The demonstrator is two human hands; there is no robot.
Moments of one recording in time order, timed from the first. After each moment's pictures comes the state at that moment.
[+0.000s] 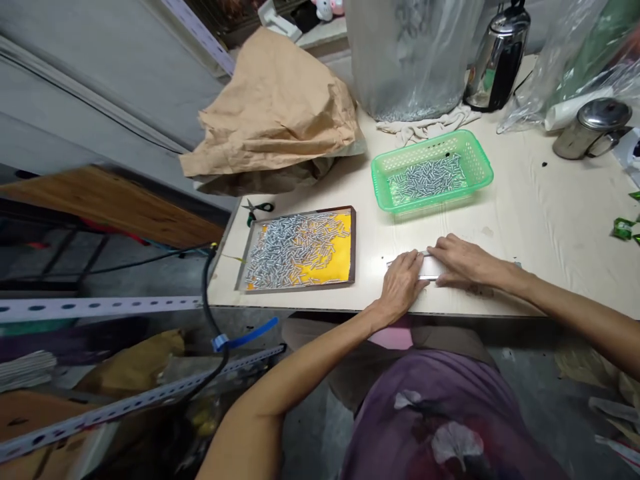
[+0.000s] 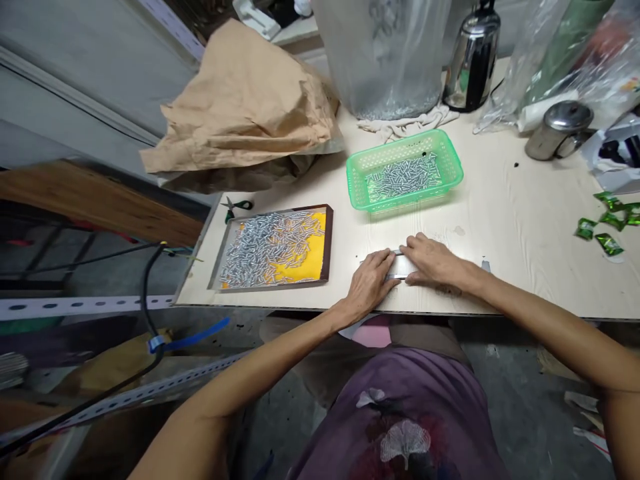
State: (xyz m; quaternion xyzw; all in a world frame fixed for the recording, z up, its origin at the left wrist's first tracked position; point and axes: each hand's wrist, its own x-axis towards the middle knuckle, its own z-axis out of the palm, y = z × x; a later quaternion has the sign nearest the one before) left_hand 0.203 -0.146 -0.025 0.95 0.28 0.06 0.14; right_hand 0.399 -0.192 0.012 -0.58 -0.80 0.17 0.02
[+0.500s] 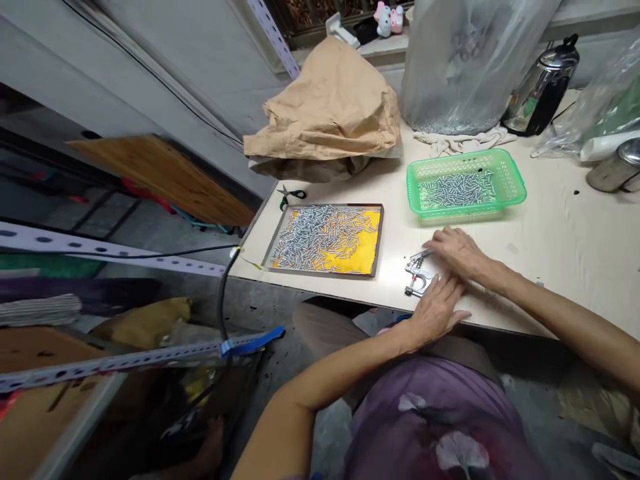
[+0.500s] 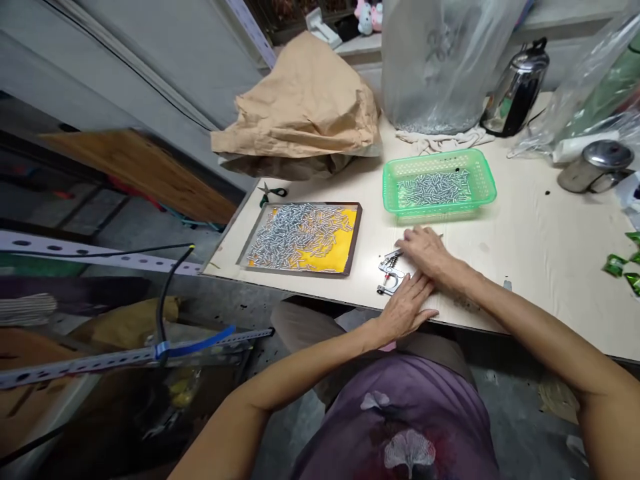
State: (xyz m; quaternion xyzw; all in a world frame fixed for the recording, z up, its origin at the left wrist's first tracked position) left_hand 0.205 -0.191 -0.053 0.95 0.19 0.17 0.20; right_hand 0.356 -0.138 0.023 -0.58 -0.81 0.07 -0.03
